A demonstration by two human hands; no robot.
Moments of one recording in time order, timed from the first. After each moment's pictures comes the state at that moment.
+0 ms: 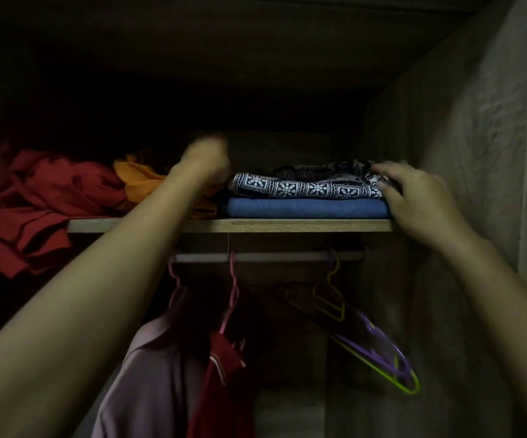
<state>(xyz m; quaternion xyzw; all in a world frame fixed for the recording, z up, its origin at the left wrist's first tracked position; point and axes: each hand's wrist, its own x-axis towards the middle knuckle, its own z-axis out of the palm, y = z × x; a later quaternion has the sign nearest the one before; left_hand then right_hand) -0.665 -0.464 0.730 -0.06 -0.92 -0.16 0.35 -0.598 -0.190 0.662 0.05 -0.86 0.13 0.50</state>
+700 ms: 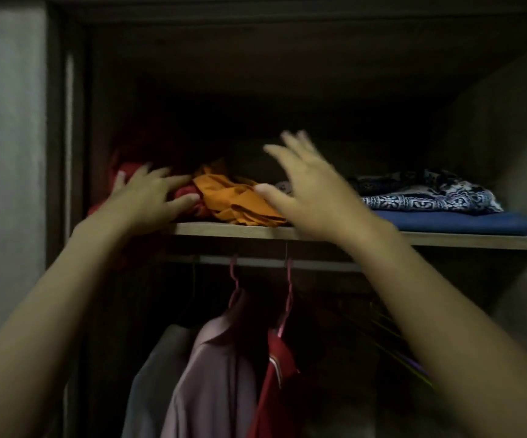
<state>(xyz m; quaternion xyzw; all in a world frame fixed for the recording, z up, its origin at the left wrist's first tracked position) -0.615 -0.640 0.677 -0.01 -0.94 -0.03 0.35 -0.600 -0.389 0.686 0.29 -0.84 0.12 0.44</state>
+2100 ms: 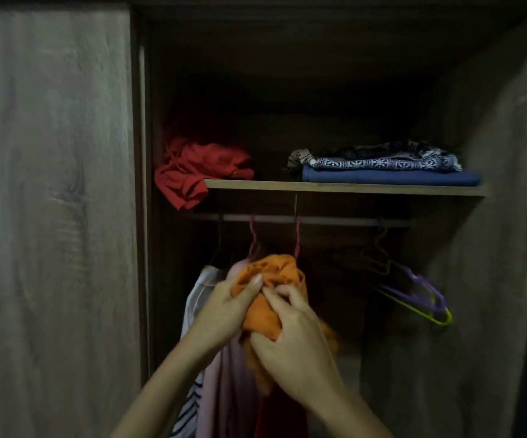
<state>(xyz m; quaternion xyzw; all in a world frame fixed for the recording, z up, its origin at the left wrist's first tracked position) -0.489 -0.582 0.478 -0.24 -0.75 -0.60 0.17 -0.459 -0.451 0.458 0.22 -0.88 0.32 0.27</state>
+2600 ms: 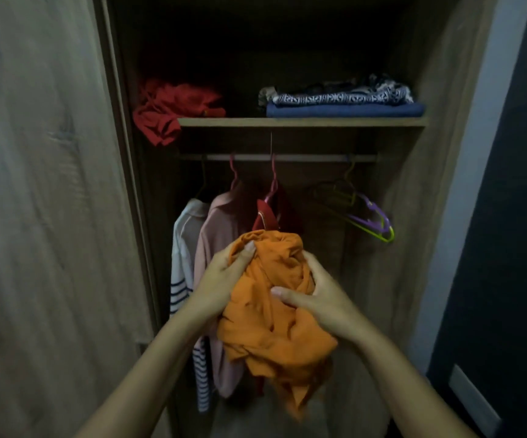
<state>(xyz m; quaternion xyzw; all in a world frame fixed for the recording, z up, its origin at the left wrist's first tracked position) -0.387 -0.517 0.434 -0.19 -0.73 -0.64 0.13 -0.386 -0.334 0.412 0.22 -0.78 0.58 0.05</state>
